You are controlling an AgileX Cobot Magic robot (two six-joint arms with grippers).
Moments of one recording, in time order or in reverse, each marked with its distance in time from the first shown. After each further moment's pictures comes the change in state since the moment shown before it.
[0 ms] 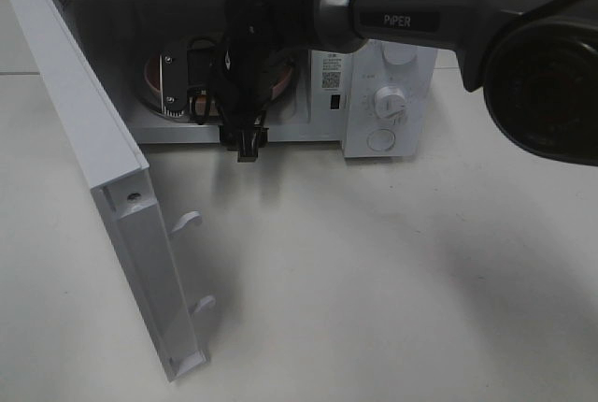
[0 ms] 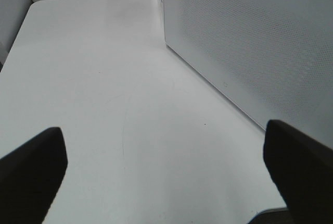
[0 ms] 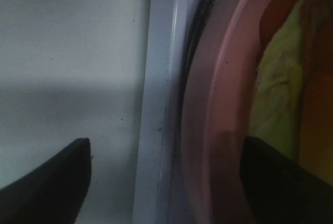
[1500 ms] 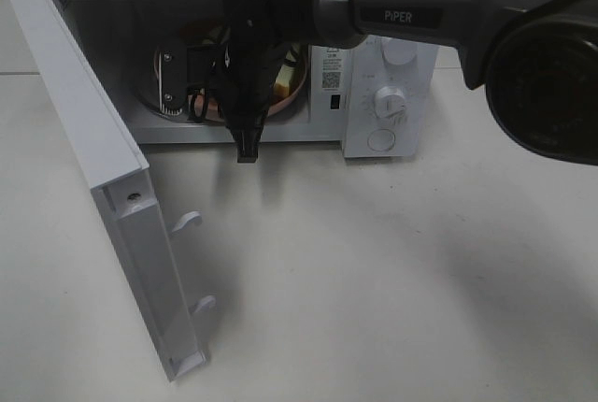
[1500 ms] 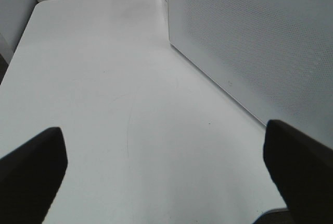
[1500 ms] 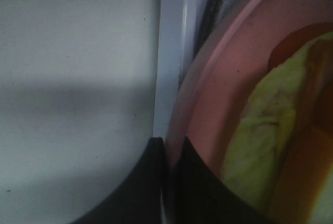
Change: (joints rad) left arm 0.000 0.000 0.000 0.014 0.000 0.000; right arm 0.000 -0.007 -0.009 0.031 0.061 -0.020
